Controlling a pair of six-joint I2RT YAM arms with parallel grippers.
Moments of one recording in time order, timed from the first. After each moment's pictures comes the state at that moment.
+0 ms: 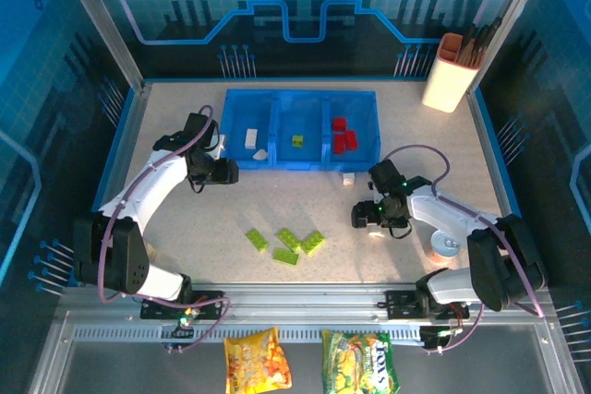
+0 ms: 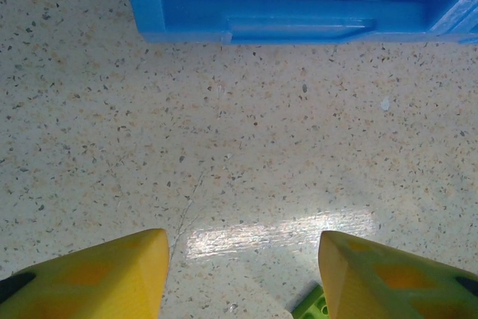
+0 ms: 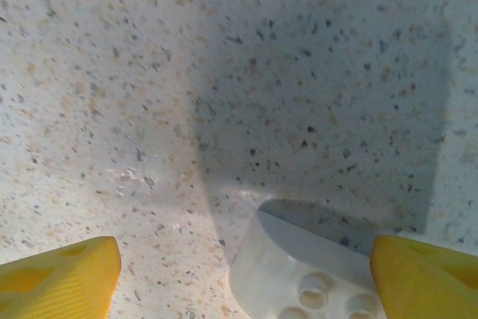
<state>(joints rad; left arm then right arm) -0.15 1.44 1.09 -0.86 0.13 -0.22 0.41 1.35 0.70 -0.71 -0.08 0.41</state>
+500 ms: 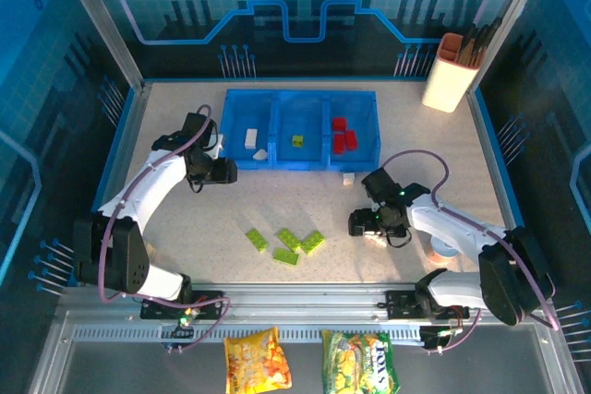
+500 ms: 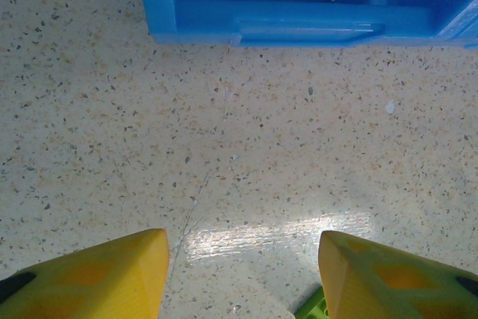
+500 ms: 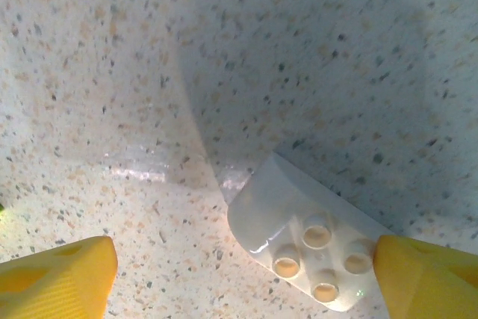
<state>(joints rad) -0.14 1.44 1.09 -0.86 0.13 -0.22 0.54 1.27 0.68 -0.79 -0.04 0.56</state>
